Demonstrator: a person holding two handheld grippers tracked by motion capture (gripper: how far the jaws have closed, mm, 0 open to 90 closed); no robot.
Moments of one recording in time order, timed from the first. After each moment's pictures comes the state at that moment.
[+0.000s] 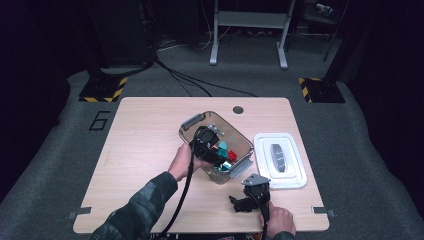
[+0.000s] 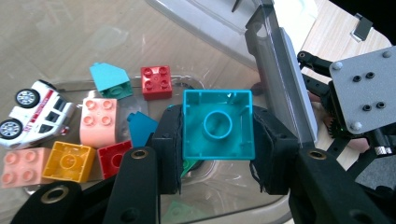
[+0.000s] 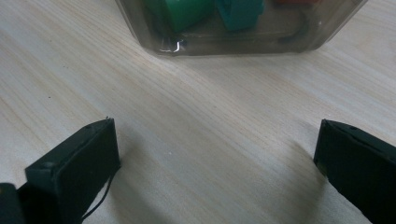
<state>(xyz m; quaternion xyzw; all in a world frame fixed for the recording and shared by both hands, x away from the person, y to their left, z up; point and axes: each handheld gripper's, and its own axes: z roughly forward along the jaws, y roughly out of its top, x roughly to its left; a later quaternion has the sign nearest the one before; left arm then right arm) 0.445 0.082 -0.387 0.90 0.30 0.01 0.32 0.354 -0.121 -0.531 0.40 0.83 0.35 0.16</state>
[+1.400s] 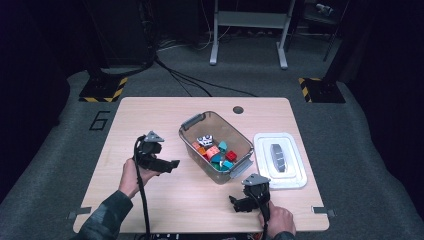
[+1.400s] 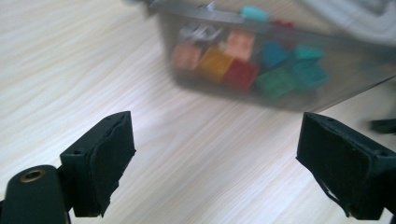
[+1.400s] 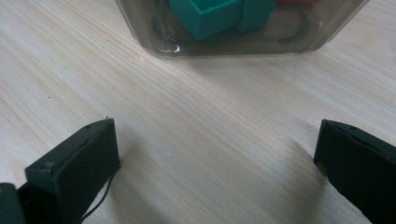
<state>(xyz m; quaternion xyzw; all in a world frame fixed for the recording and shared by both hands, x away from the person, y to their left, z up) 0.411 0.239 -0.411 0.83 0.42 0.13 0.34 0.355 -0.121 -0.531 0.40 0.83 0.35 0.17</state>
